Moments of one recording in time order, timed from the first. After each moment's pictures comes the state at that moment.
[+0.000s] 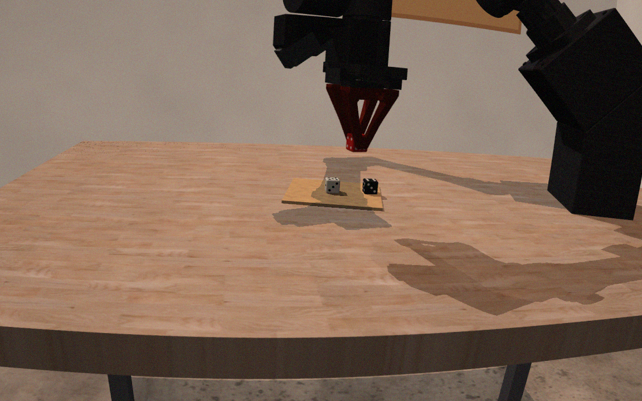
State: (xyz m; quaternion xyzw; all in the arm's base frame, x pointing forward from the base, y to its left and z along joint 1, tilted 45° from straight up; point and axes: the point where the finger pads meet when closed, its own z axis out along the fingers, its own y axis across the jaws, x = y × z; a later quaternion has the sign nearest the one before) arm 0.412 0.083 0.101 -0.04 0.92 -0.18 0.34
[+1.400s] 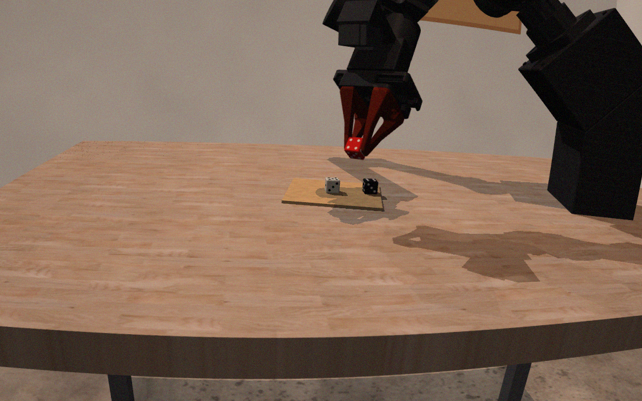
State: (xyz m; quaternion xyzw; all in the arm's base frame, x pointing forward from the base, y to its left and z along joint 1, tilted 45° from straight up) arm 0.417 0.081 0.095 -0.40 0.74 -0.14 0.52
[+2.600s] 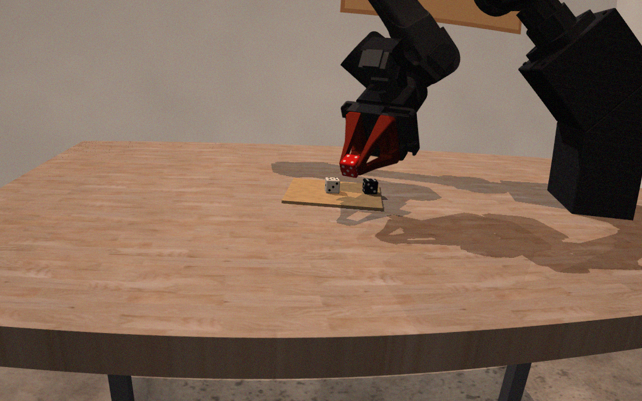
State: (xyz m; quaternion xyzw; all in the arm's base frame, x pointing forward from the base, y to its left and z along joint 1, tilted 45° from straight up) arm 0.435 0.075 0.082 -0.44 0.60 -0.06 0.67
